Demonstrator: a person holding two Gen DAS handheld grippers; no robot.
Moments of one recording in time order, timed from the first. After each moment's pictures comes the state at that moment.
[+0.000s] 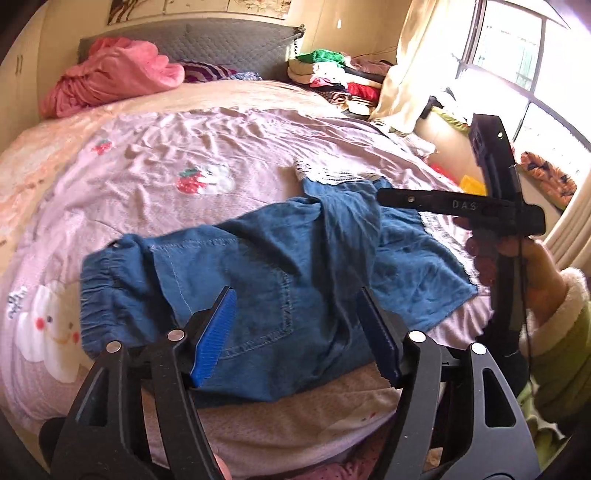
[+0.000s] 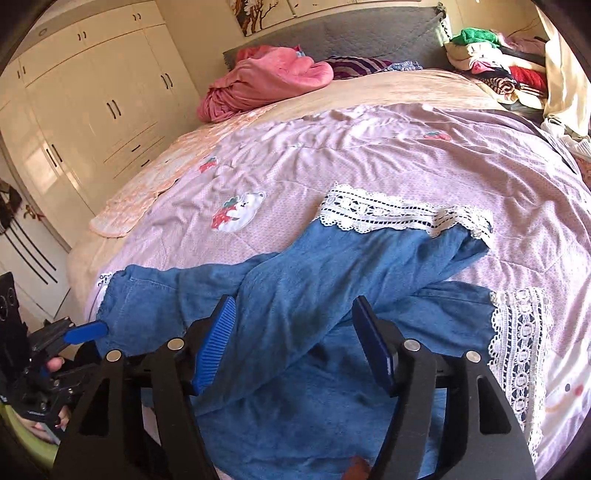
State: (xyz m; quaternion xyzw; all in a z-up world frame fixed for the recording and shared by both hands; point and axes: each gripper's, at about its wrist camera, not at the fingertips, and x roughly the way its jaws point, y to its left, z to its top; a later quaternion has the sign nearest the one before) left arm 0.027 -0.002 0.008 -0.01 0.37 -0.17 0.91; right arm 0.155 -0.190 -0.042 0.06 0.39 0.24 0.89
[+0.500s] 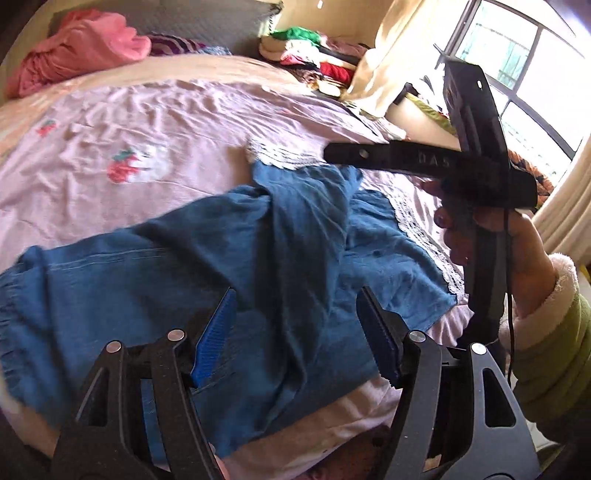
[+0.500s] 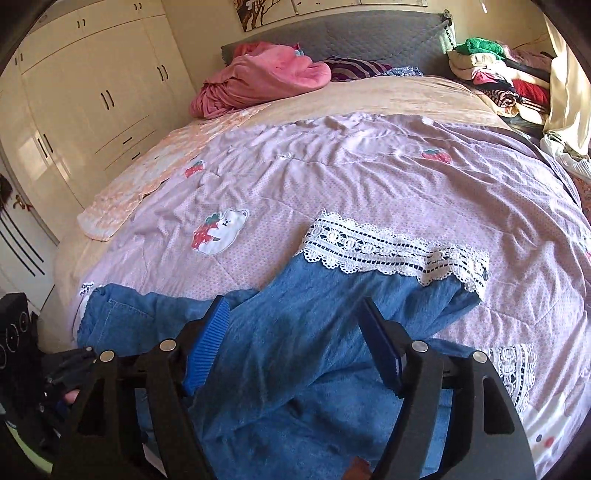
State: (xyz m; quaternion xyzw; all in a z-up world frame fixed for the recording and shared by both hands) left arm 0.081 -0.047 -0.022 -0.06 0.42 -0.27 0.86; right arm 0.201 -0.181 -0.030 0.02 0.39 0.22 0.89
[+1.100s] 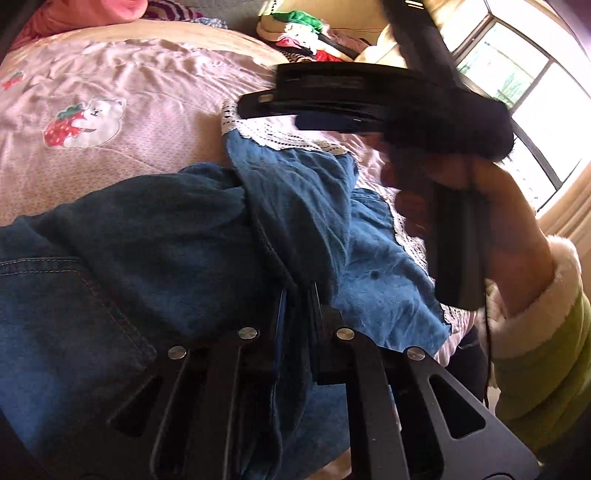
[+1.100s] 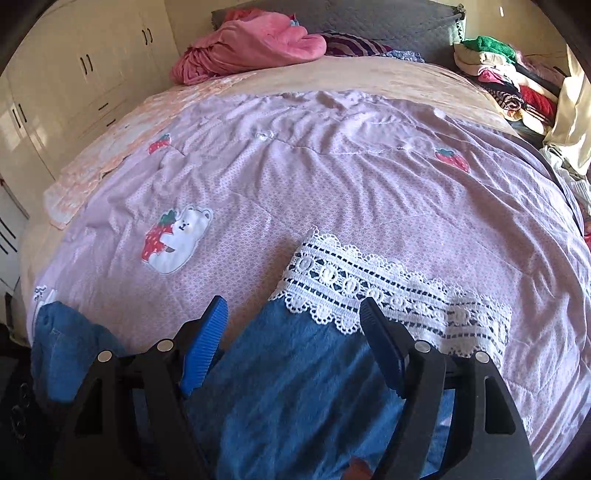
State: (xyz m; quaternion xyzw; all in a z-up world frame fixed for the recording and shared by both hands) left arm 0.120 -0.072 -0.056 -0.13 0.44 -0.31 0.83; right arm 0.290 -0.128 -0.060 -0.05 0.45 0.17 0.87
